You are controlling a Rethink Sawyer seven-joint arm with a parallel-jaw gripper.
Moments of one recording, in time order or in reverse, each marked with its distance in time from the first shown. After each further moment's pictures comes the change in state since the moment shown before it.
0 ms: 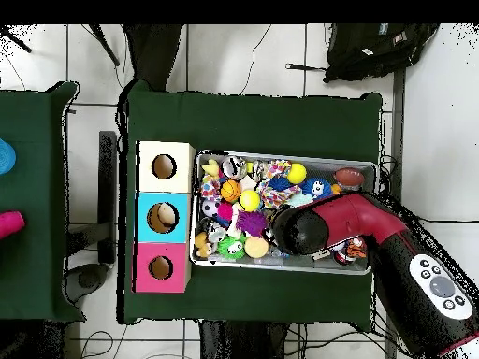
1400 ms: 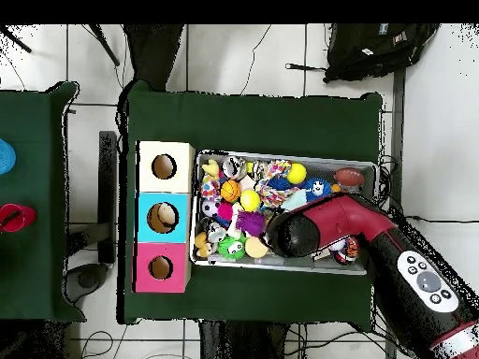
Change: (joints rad) arm 0.015 0.038 -0.007 0.000 -0.072 0.000 0.000
